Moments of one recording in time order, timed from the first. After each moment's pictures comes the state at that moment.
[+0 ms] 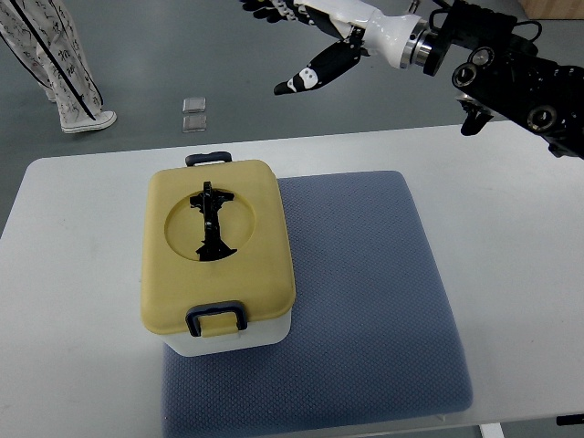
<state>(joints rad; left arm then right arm) -0.02 0.00 -0.07 -0.15 -0.06 0.16 0.12 1.34 -0.30 0.27 0.84 -1.01 0.28 0.54</state>
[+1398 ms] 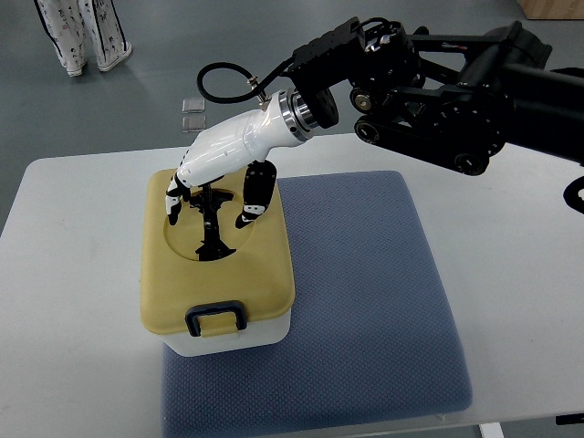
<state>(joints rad) -0.02 0.00 -0.07 -0.15 -0.06 0.16 0.12 1.52 -0.14 0.12 1.03 -1.60 0.45 0.57</state>
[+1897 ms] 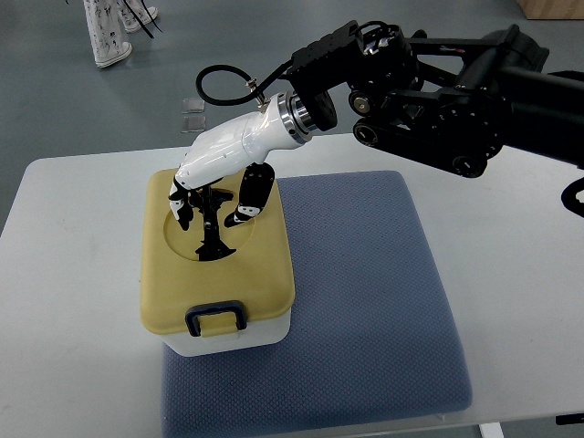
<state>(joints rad) -0.02 0.00 -0.07 -0.15 -0.06 0.16 0.12 1.51 -0.14 0.12 1.03 -1.60 0.45 0.57</state>
